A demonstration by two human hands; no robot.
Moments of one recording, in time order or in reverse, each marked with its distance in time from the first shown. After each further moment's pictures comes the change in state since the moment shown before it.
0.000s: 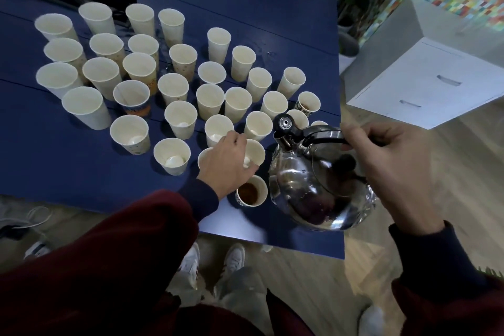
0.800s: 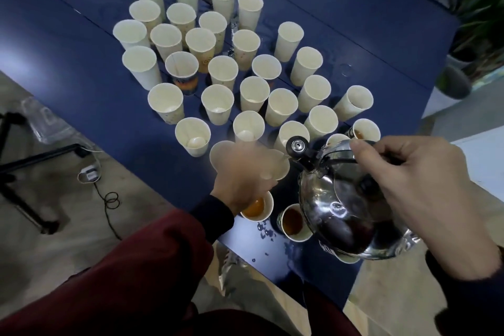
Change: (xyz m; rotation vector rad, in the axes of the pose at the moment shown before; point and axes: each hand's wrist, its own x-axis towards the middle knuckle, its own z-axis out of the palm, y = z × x) left_hand -0.002 0.017 0.047 0.168 0.216 -0.286; right_hand 0.087 0.024 0.015 -0.192 -0.408 -0.263
